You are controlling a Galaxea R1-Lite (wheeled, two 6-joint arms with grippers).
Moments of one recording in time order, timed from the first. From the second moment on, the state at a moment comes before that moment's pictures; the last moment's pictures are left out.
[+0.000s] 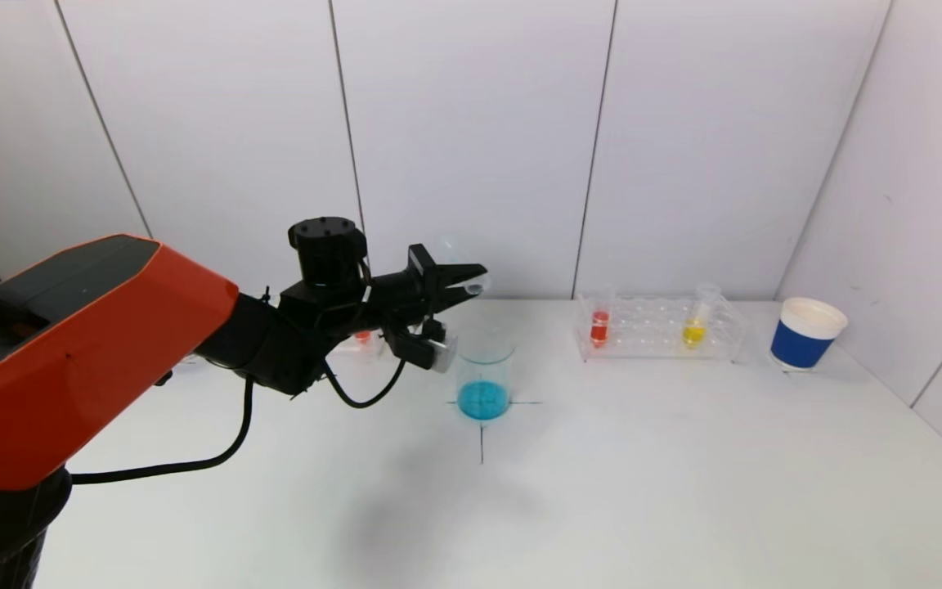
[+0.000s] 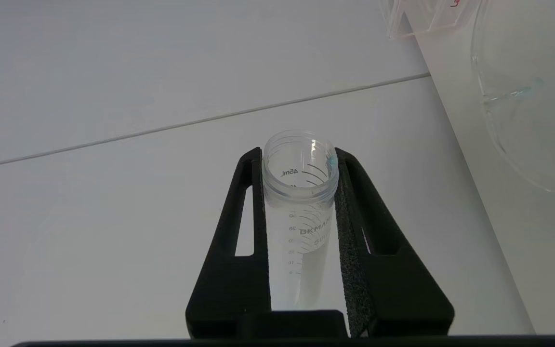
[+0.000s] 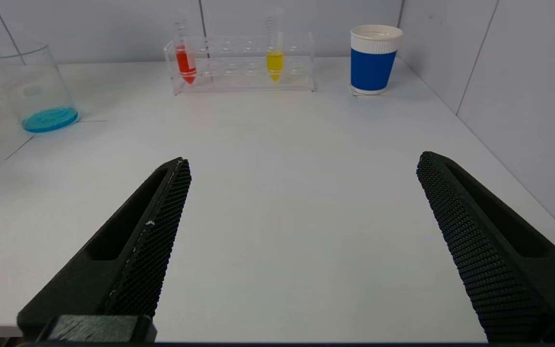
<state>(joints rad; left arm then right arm) -0.39 2.23 -1.29 -0.96 -0.72 1.77 0.00 0.00 0.00 -0.01 -0.02 0.03</state>
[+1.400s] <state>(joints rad) -0.45 1.95 -1.23 -0.93 -0.06 0.89 0.00 0.00 0.00 -0.01 -0.02 0.03</state>
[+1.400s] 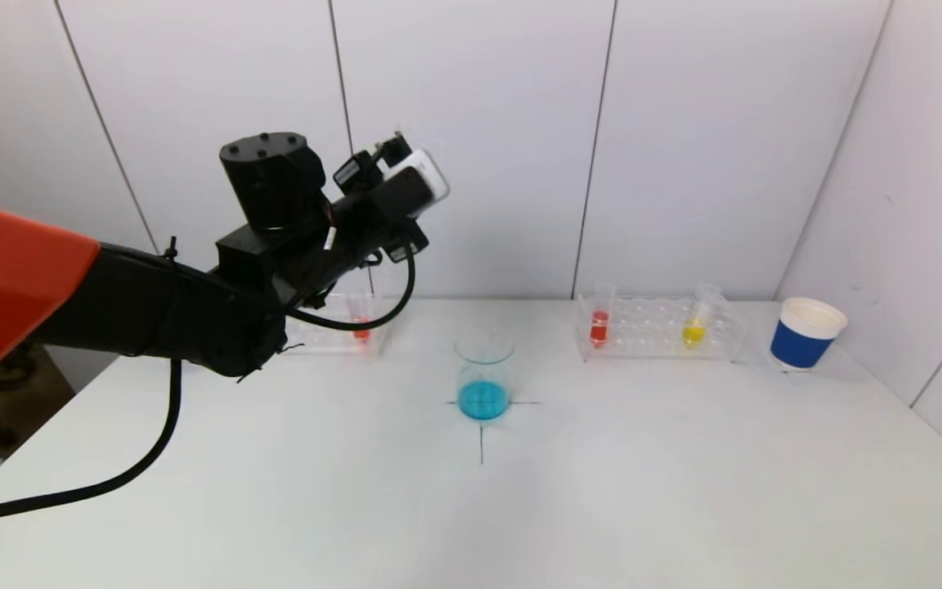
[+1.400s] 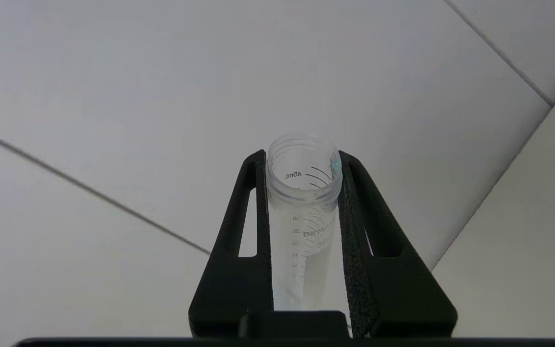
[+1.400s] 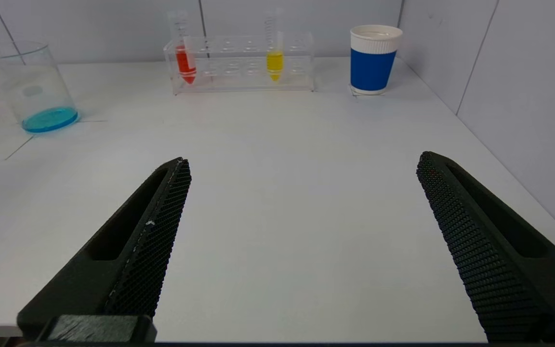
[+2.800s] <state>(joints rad) -0.04 1.79 -1.40 -0.47 0.52 0.20 0.00 0.00 0.00 -0.01 -0.02 0.03</state>
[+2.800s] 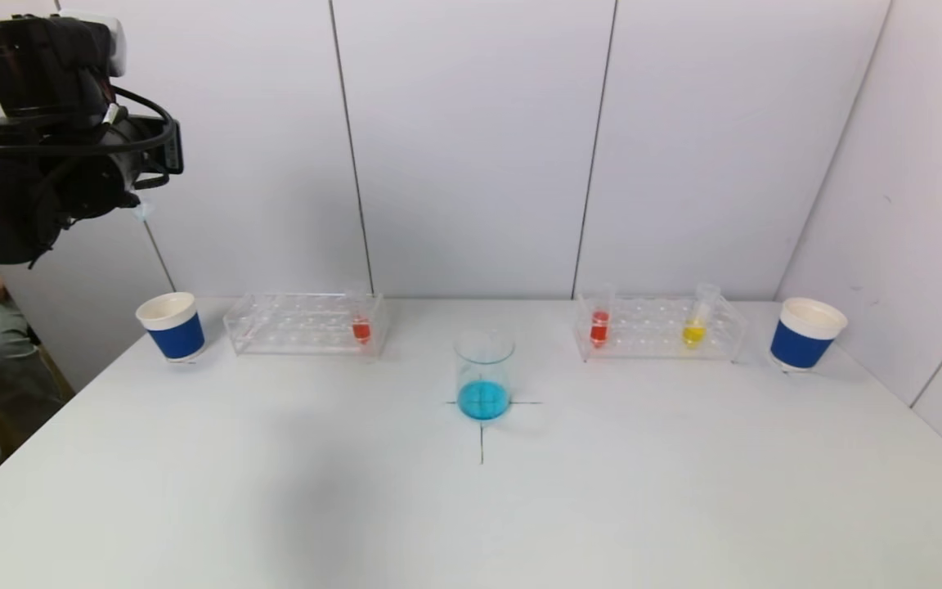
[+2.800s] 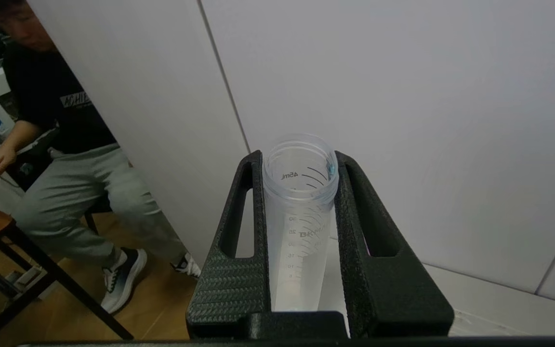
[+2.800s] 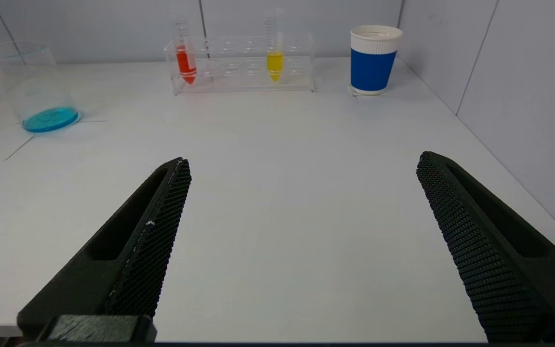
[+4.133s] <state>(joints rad) 0.17 2.07 -1.42 -0.59 0.40 0.03 0.00 0.00 0.00 -0.01 -0.02 0.03</state>
